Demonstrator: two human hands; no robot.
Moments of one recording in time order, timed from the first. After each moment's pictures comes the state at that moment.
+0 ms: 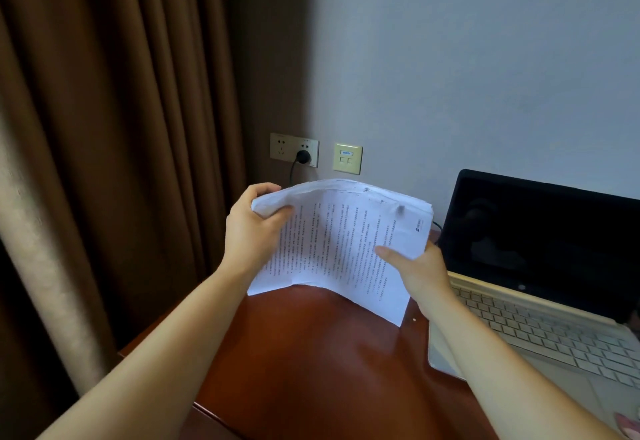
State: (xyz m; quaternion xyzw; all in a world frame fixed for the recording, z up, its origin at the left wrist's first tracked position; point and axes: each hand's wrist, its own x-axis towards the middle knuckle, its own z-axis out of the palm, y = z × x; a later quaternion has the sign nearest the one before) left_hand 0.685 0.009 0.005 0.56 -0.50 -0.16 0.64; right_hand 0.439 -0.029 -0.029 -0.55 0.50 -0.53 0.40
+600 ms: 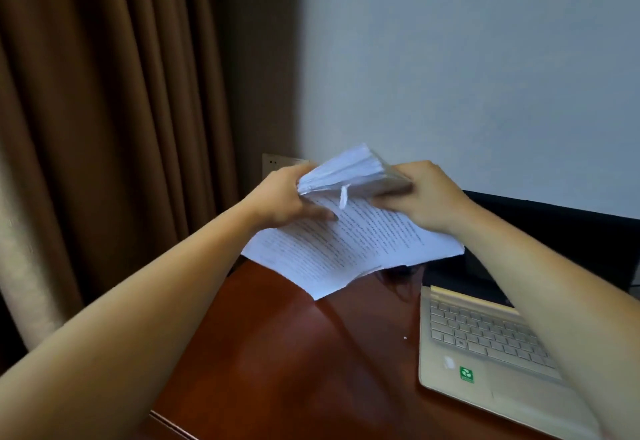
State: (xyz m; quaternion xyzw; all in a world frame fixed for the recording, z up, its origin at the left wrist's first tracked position) left_hand 0.677 -0.032 0.098 0.56 -0.74 -0.12 0.34; right_hand 0.424 -0.035 0.123 -0.83 0.42 -0.36 0.11
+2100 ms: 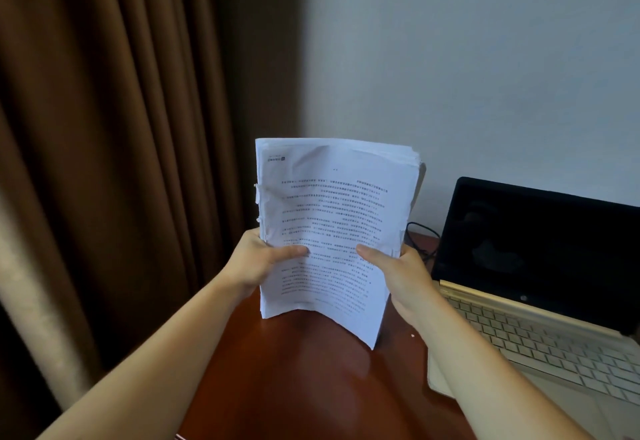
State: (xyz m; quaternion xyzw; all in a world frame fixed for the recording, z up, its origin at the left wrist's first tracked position) left_hand 0.696 -0.029 -0.021 0.47 -0.52 -0.45 0.56; right_hand 0.459 -0.038 -0.016 -0.50 0.39 -0.52 0.58
